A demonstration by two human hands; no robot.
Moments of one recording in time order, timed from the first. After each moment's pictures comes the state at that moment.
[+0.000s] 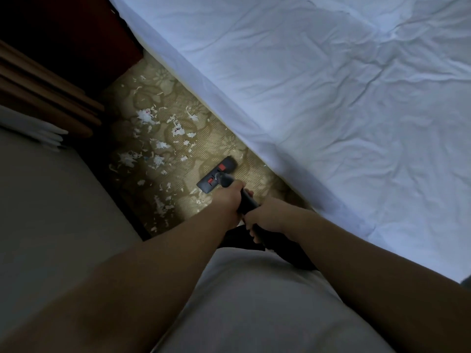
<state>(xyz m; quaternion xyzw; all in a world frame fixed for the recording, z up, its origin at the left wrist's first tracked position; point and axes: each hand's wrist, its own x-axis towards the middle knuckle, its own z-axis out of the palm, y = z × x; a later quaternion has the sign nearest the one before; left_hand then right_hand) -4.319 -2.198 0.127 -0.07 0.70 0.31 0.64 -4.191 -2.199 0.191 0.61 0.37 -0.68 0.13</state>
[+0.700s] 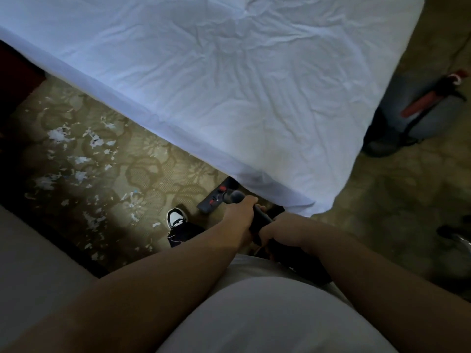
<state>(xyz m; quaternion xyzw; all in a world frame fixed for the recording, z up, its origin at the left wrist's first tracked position) -3.978 -2.367 0.131 0.00 0.68 0.18 0.71 -3.862 -2.394 0.221 0.69 0.28 -0.66 0.10</state>
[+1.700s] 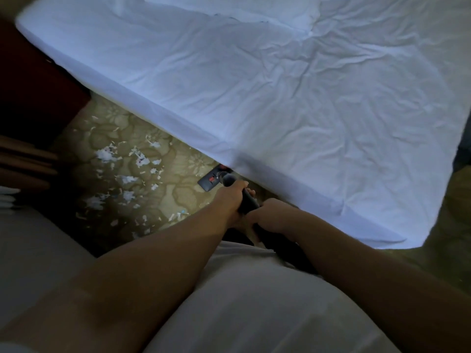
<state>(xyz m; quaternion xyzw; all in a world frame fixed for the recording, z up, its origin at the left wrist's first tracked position) -4.234 -2.187 0.133 0.06 0.69 0.23 0.68 -4.120 -2.227 0.205 0.69 0.32 -0.65 0.04</state>
